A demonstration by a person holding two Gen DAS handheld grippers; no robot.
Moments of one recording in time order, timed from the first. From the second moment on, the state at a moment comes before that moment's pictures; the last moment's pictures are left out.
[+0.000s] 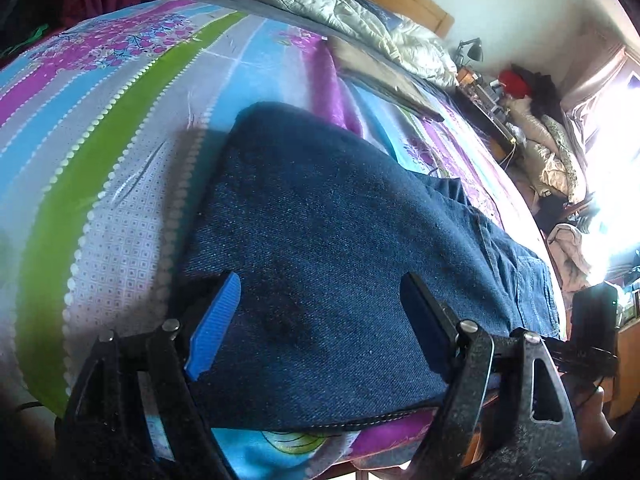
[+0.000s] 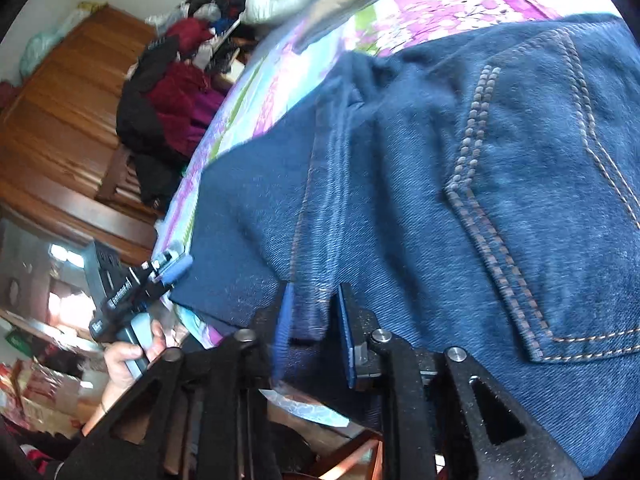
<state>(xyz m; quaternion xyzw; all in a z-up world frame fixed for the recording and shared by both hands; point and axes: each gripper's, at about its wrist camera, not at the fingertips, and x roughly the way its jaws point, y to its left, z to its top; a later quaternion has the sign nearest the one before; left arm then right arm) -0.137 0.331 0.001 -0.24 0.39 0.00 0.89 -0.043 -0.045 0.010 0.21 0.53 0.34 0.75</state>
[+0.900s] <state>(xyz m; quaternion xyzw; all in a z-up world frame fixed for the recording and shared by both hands) -0.145 0.332 -0.008 -0.21 0.38 -0.02 0.90 0.075 0.041 0.031 -0.02 0.48 0.29 0.83</state>
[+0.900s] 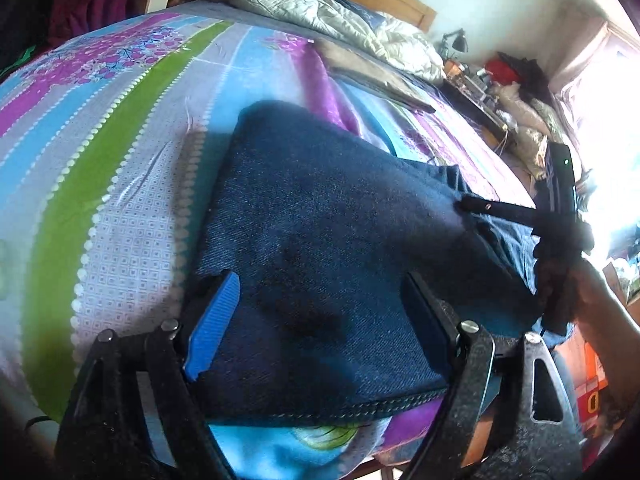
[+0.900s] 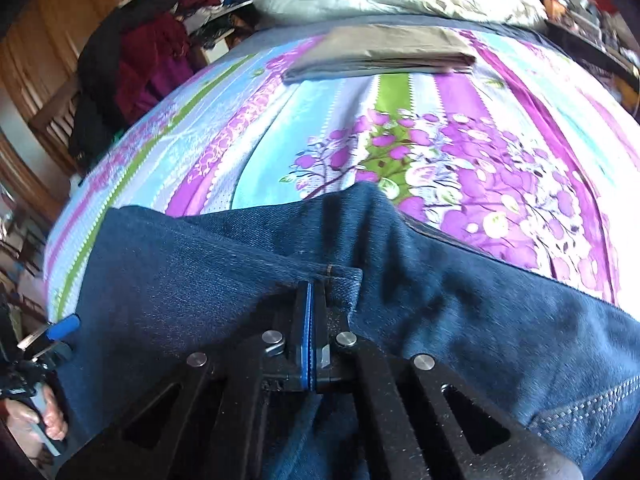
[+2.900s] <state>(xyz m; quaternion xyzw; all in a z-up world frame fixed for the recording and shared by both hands) -0.155 0.469 -0.002 -0.34 0.39 0.03 0.86 -0.231 0.307 -0.039 -0.59 0.00 0.28 0.76</state>
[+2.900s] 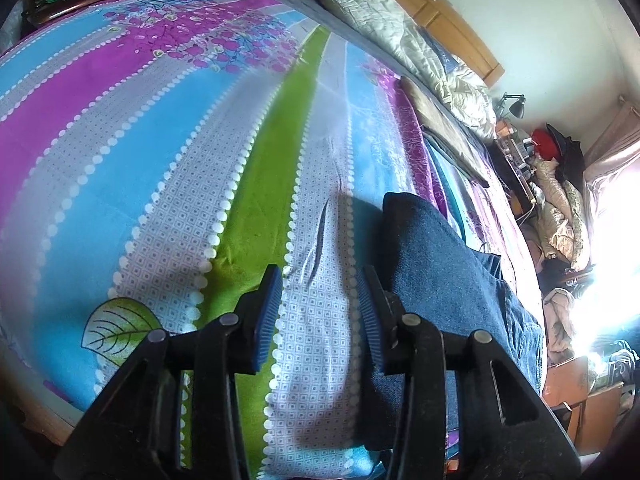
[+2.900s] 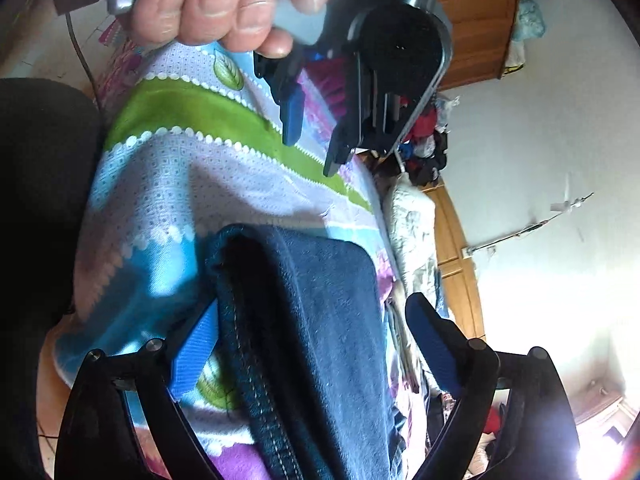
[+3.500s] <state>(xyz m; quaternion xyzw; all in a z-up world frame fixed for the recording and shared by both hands) -0.019 0.447 -0.029 -0.31 0.45 -0.16 0.82 -0.198 0.311 -0.003 -0.52 0.08 0.38 0.76</state>
